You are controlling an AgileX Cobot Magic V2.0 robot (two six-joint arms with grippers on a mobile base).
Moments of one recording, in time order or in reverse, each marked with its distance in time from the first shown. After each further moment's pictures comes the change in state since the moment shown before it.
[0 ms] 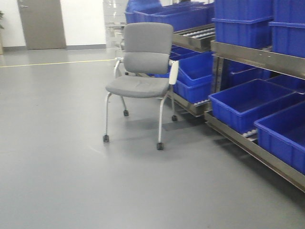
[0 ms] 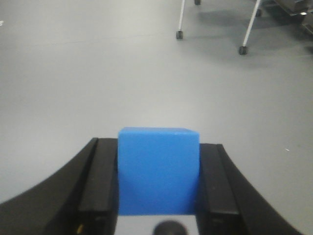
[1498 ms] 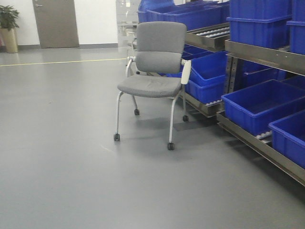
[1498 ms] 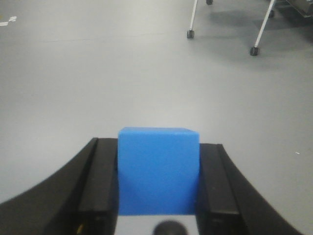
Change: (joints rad) left arm 0.000 0.000 0.000 0.000 0.000 0.000; right arm 0.000 -0.001 0.000 0.000 0.000 0.000
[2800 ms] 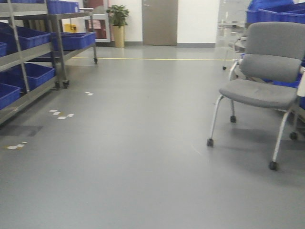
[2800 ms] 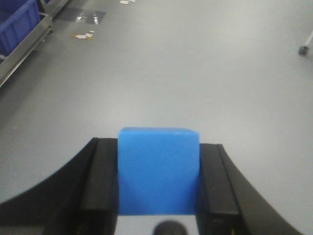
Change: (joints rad) left arm 0.000 0.000 0.000 0.000 0.000 0.000; right arm 0.000 0.000 0.000 0.000 0.000 0.000
